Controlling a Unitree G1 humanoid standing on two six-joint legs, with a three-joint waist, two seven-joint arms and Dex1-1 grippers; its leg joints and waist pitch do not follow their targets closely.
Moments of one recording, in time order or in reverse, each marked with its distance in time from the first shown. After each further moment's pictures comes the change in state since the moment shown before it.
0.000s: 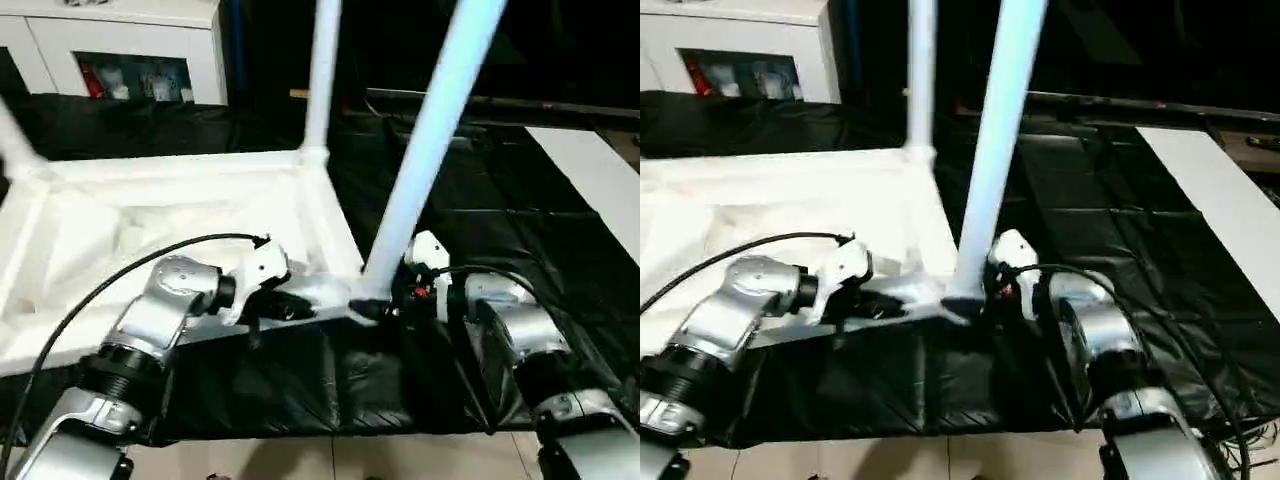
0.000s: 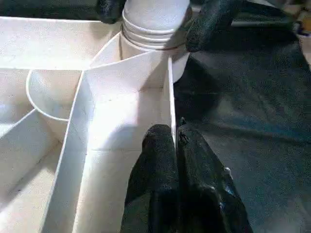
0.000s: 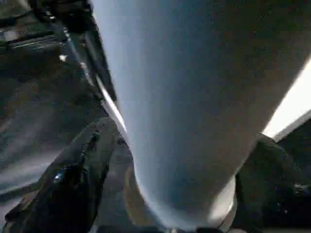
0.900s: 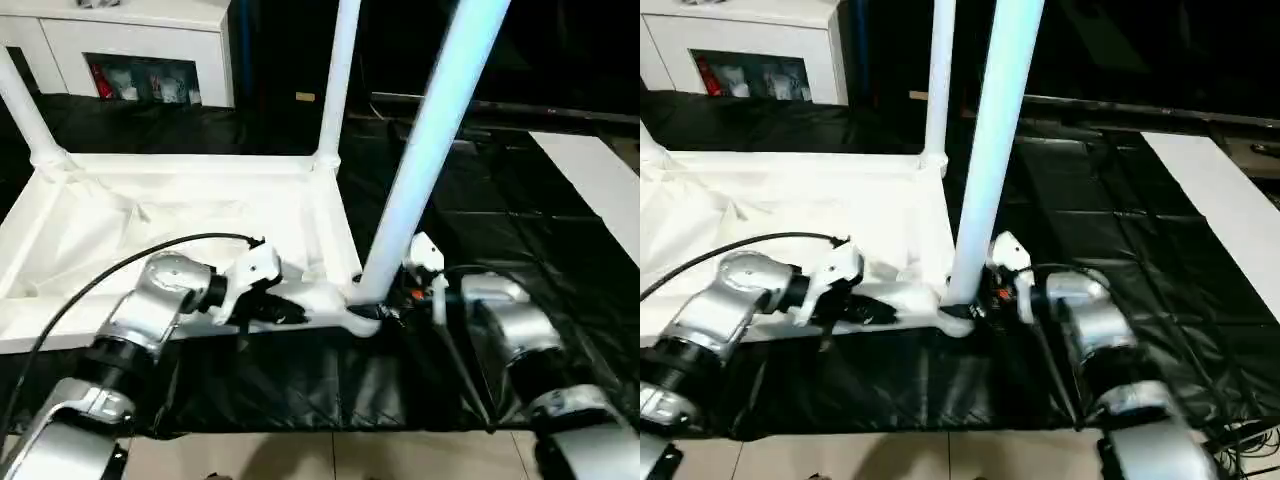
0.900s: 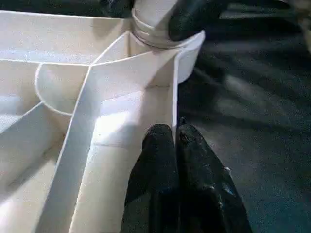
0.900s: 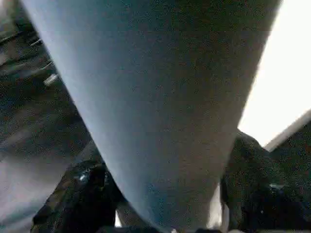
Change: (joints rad) left arm -0.039 -0.040 0.005 0.082 0.031 -0.007 0.095; right arm 0.020 0.104 -0.064 0.036 0.017 -0.003 -0.226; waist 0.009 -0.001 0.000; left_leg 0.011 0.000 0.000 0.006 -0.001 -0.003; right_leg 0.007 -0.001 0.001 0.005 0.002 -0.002
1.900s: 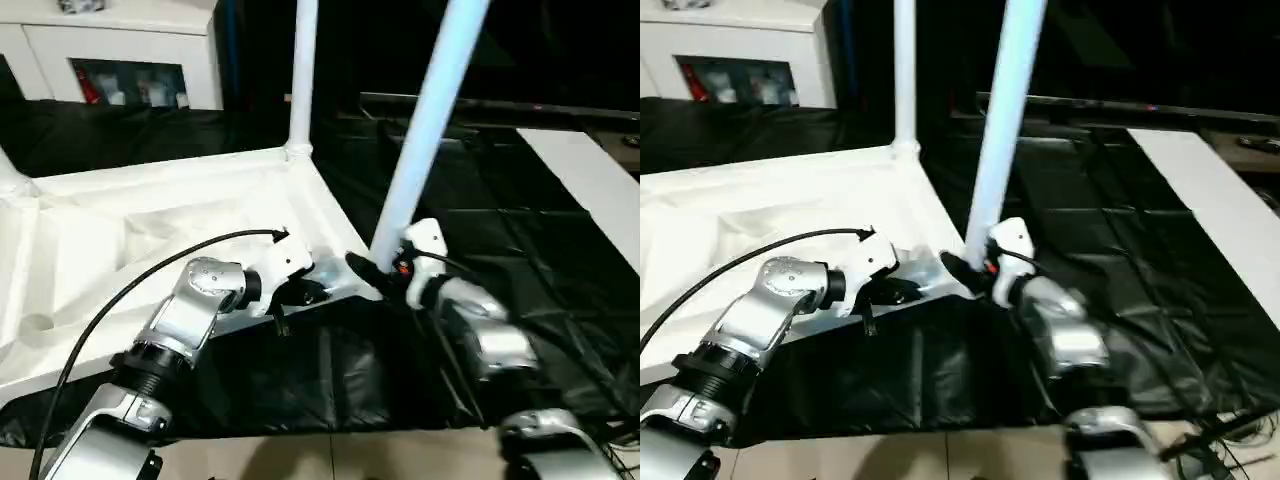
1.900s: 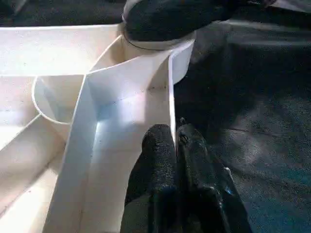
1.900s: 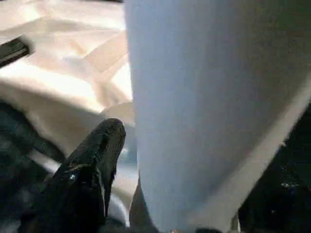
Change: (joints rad) left arm 0.012 -0.074 -0.013 -0.074 0.037 0.072 0.140; right arm 0.076 0.003 -0.032 -0.166 -0.011 0.036 -0.178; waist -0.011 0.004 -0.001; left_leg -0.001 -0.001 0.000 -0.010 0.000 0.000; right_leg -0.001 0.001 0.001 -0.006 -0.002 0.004
